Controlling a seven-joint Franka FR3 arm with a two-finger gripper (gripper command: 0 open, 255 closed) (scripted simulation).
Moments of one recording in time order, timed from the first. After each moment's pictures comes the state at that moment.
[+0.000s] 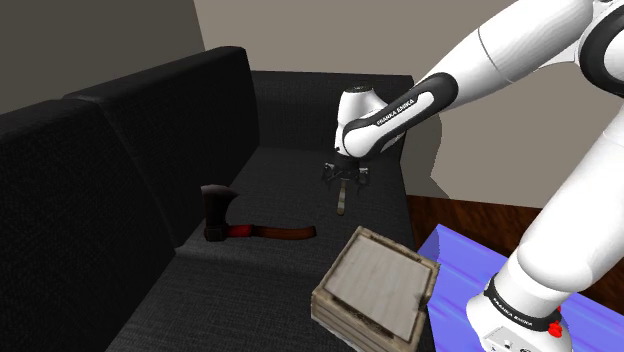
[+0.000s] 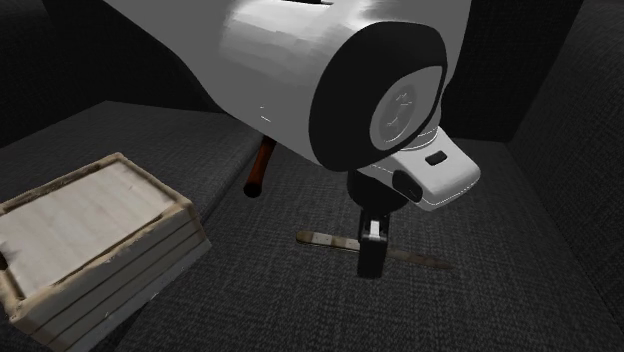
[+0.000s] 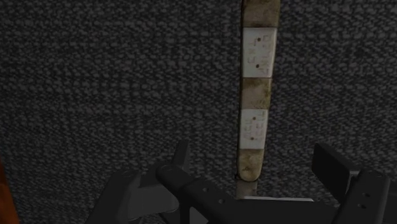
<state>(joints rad) -0.18 -0.02 0.23 -2.38 0.02 2.42 1.01</state>
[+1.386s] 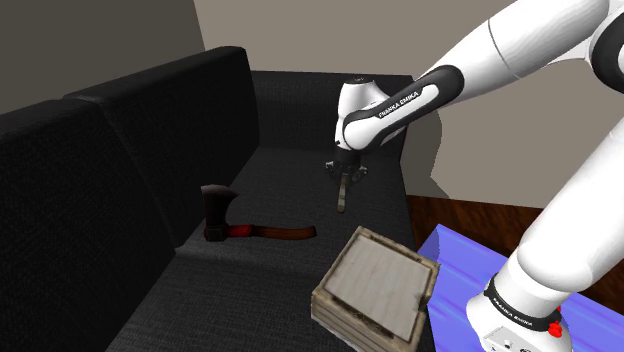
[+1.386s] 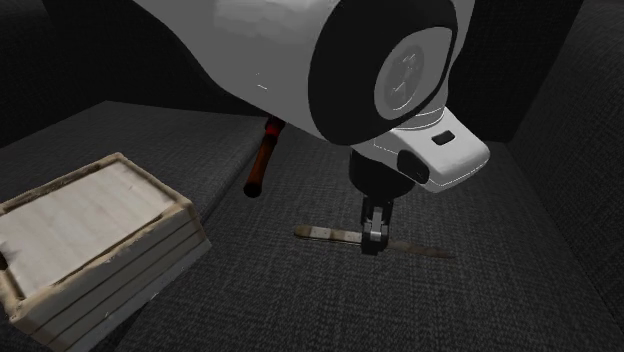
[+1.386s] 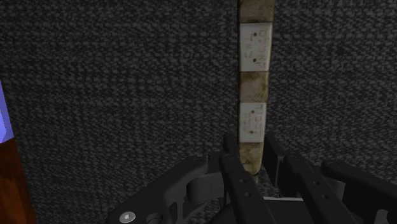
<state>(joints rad) -0.18 -0.05 0.22 -2.36 0.03 2.37 1.00</state>
